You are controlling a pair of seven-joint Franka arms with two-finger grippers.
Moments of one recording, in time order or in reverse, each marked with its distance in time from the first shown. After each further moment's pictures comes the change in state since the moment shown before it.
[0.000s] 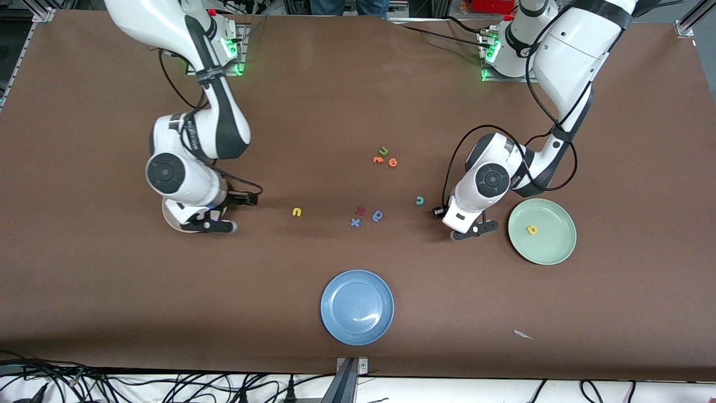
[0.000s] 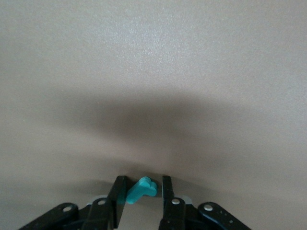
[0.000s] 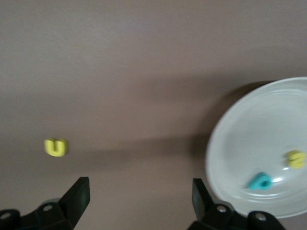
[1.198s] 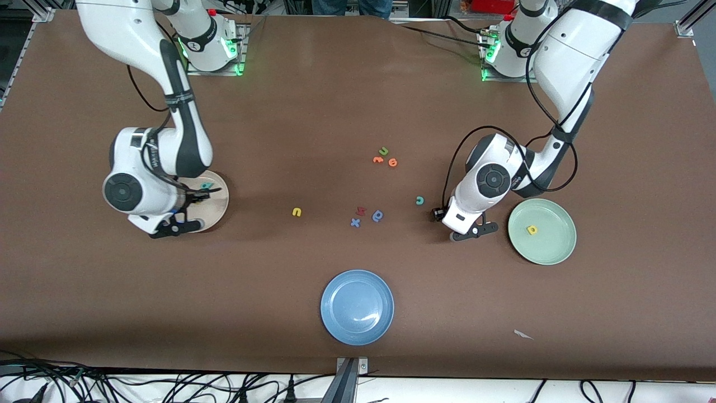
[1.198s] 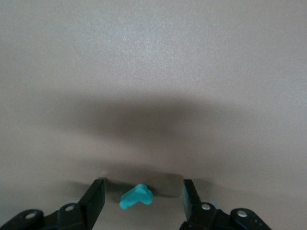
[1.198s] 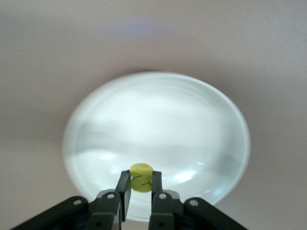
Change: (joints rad) left arm 0.001 0.005 0.002 0.002 0.000 0.014 0.027; right arm -0.096 0.007 -0.145 -0.158 -0.099 0.007 -0.568
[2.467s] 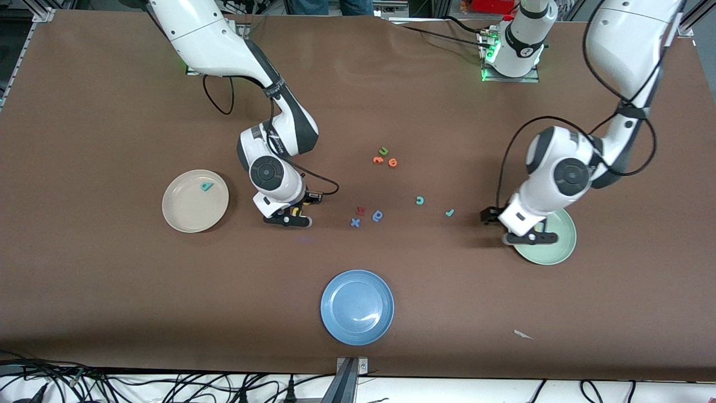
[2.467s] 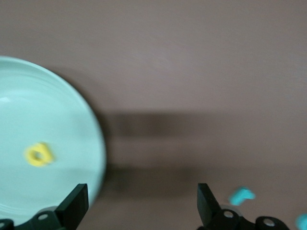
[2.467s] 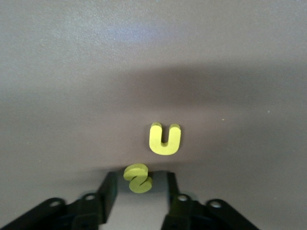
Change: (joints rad) left arm 0.157 -0.161 -0.003 -0.070 0.000 -0.047 0.359; right arm 0.018 0.168 0.475 0.214 -0.002 0.186 0.790
